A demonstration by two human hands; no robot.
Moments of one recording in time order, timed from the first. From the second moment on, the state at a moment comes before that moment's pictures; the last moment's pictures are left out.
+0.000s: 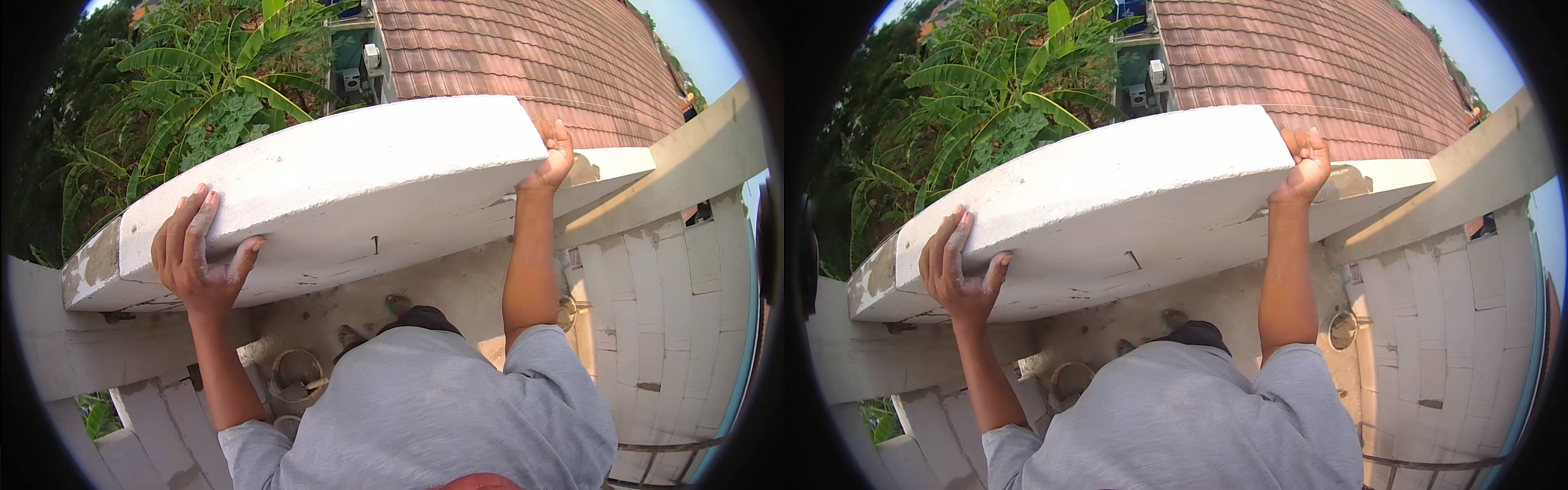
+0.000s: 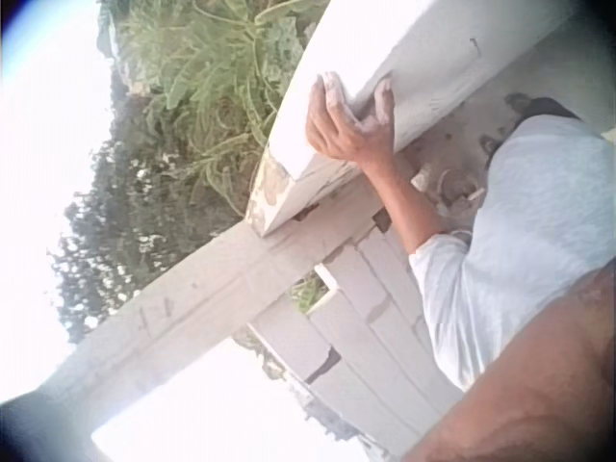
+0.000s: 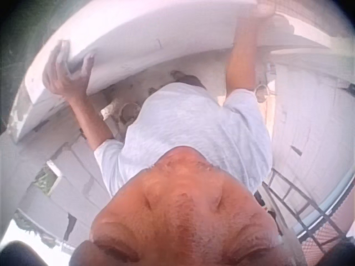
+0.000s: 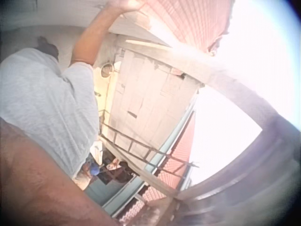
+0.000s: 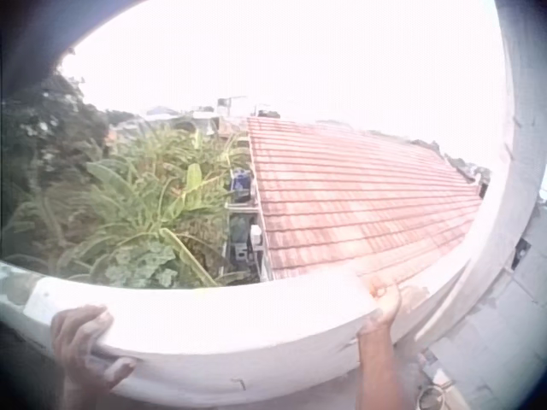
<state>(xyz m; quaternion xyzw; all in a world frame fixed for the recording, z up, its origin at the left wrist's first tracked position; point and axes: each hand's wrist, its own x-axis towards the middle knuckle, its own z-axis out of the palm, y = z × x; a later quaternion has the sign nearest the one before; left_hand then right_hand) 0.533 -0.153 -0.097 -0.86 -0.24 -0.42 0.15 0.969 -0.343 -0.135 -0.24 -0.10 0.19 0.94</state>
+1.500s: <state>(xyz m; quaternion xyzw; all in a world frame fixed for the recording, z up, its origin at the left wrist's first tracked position) 0.530 -0.141 -0.111 -0.84 -0.20 -0.44 0.24 1.026 -0.357 -0.196 -0.13 -0.21 0.34 0.91</state>
